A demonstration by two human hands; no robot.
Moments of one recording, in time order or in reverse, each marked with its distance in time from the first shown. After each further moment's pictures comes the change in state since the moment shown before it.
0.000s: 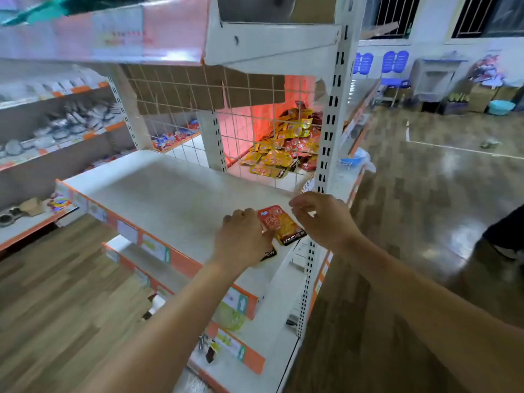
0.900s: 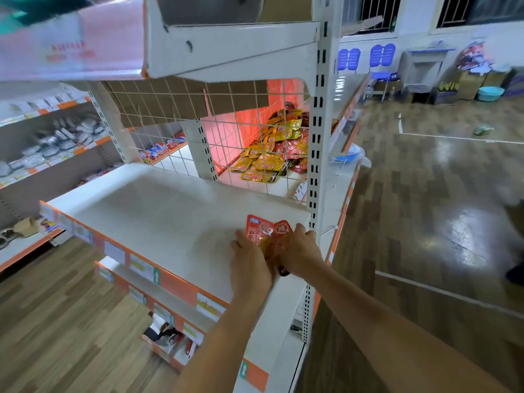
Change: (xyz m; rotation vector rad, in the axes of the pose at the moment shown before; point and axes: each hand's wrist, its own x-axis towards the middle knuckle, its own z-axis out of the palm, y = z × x) left_hand -0.001 0.022 0.061 -0.330 0.033 -0.264; right_hand 0.016 0.037 0.077 -0.055 -0.162 0.532
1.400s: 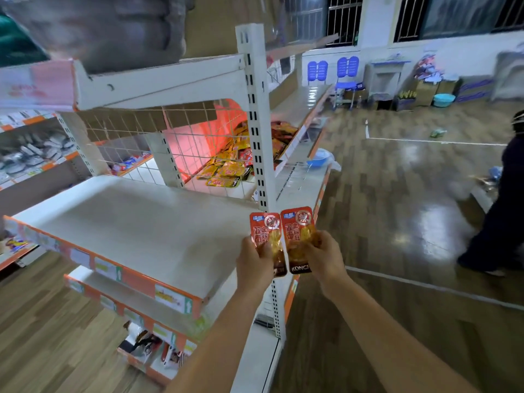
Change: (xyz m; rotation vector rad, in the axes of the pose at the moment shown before) left_hand -0.064 0.067 0.043 -0.552 -0.040 0.035; right_hand -0.070 0.109 -0.077 0.865 0.229 0.005
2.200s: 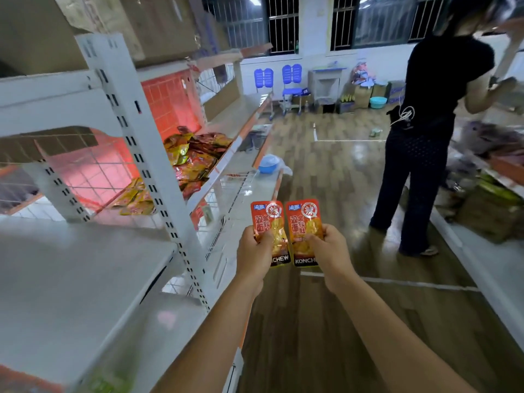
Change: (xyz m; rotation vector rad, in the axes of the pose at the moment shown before) left_hand 0.018 0.092 0.174 -0.257 -0.262 0.019; right_hand 0.090 -0.011 -0.174 -0.005 0.247 0.002
